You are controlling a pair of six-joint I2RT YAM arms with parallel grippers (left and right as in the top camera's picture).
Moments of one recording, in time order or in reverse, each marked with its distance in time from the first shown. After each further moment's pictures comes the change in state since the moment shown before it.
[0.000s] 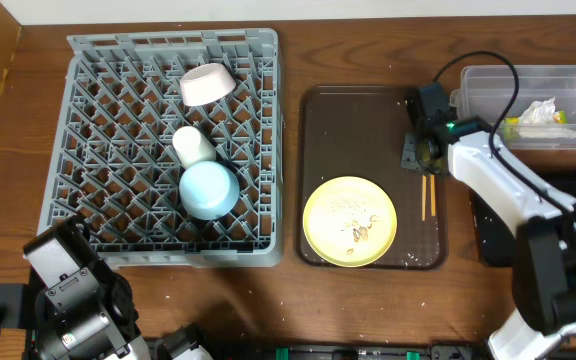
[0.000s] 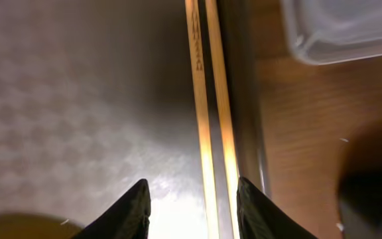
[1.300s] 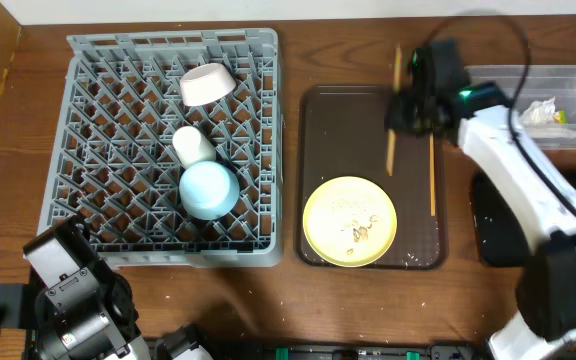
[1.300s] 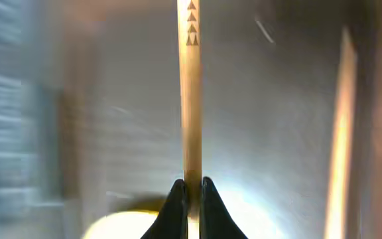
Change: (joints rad) left arm 0.000 0.000 0.000 0.000 0.000 0.000; right arm 0.003 -0.049 0.284 -0.016 -0.330 -0.031
